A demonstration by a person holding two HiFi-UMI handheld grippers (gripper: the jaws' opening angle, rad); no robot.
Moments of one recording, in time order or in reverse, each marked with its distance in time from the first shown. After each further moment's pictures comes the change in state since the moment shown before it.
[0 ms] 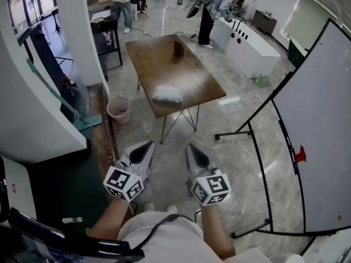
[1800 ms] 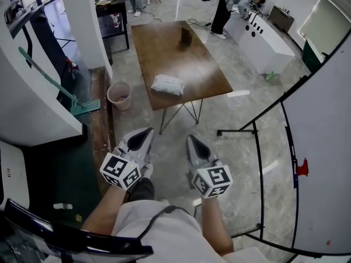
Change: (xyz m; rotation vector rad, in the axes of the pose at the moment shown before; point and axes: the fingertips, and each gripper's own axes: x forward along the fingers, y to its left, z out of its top) left arm 0.077 0.018 -0.028 -0.021 0.018 0.072; right arm 0.039 -0.078 -0.023 0.015 0.090 0.091
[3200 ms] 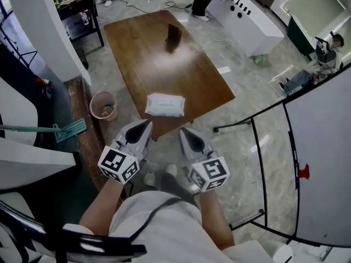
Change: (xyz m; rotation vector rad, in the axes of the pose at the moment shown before) left arm 0.176 0.208 0.018 -0.044 0.071 -0.171; right arm 0.249 -0.067 0.025 -0.020 0.071 -0.086
